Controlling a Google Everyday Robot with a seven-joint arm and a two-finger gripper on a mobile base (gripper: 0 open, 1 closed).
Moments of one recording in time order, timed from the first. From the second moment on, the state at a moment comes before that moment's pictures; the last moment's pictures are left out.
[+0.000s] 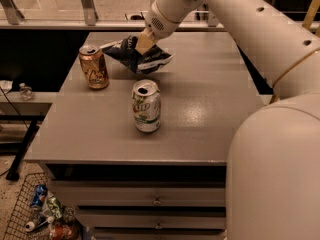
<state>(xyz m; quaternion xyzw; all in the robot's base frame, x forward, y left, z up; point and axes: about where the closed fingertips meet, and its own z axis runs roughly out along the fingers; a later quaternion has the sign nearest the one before) 0.716 0.036 0.910 -0.51 0.80 0.14 0.28</state>
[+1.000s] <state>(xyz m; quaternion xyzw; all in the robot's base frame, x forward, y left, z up) 0.716 0.059 0.898 -0.52 0.80 0.14 0.27</state>
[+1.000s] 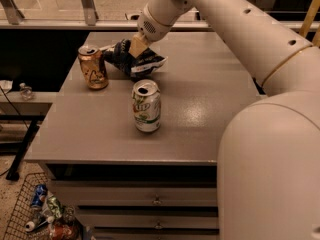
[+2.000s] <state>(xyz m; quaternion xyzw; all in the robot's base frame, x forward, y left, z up) 0.716 0.065 0.889 -0.52 0.80 0.15 0.26</state>
